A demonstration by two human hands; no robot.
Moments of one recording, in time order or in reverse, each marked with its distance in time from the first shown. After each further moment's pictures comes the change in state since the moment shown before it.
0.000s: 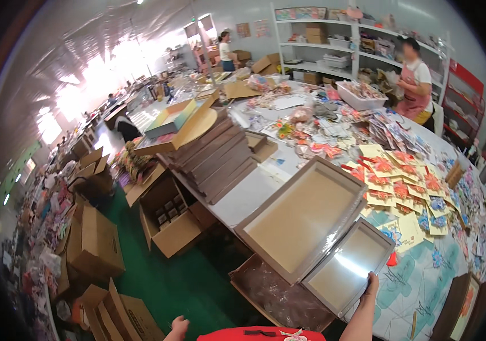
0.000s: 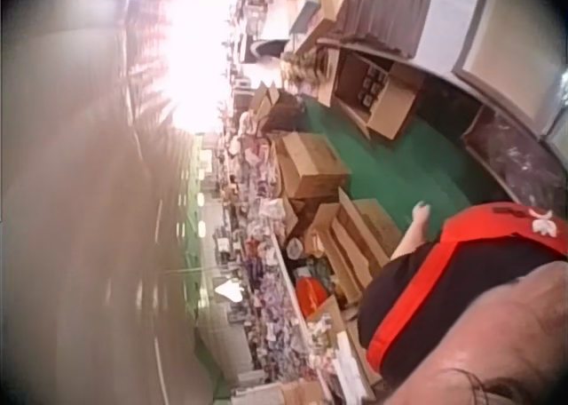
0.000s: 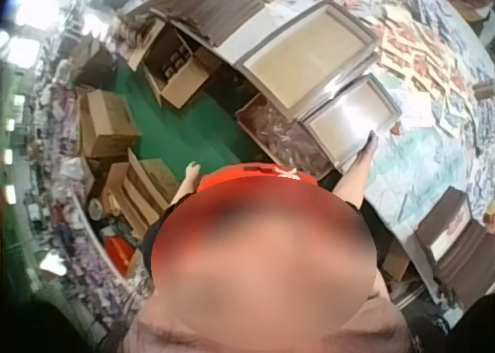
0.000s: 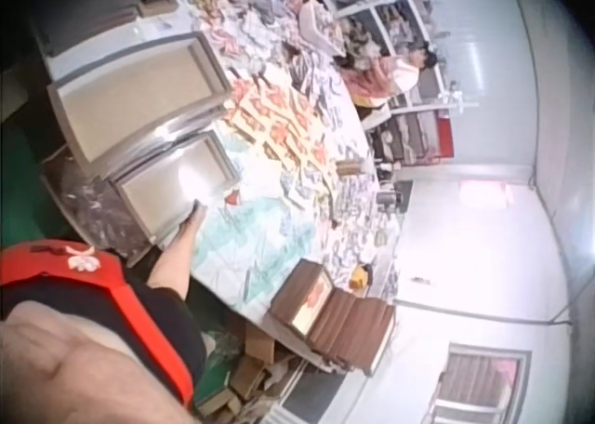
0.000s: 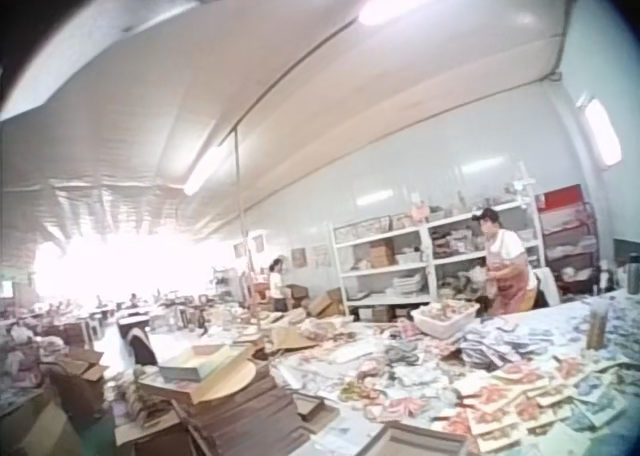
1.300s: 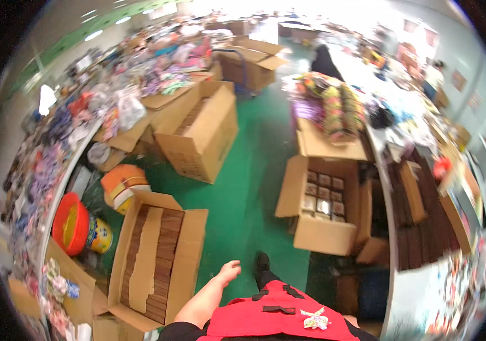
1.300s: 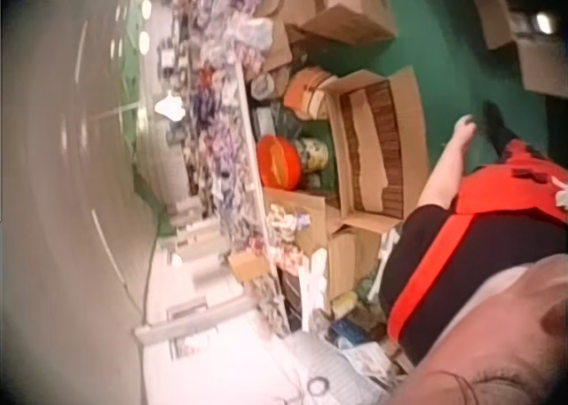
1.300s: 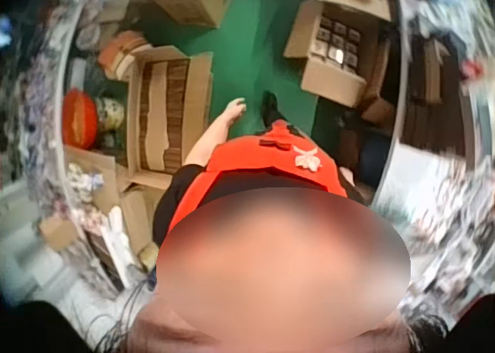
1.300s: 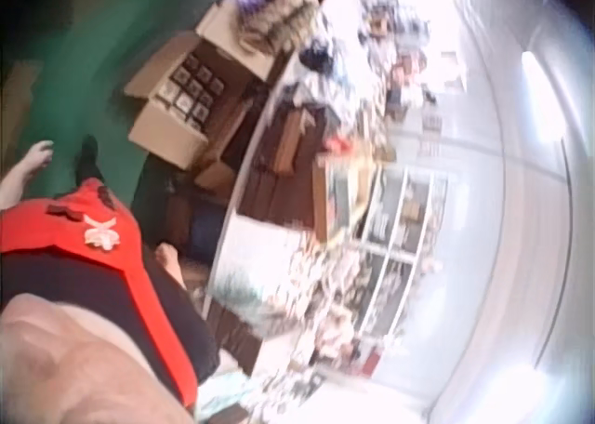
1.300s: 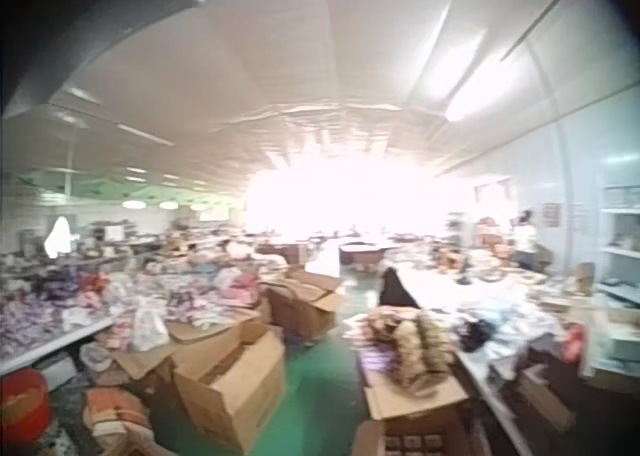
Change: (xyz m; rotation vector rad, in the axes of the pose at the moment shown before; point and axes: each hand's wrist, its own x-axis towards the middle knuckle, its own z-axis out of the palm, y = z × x) left_hand 0.389 -0.127 -0.308 -0.783 -0.132 -0.207; right_hand -0.233 0.475 0.453 -1.695 -1.197 0.459
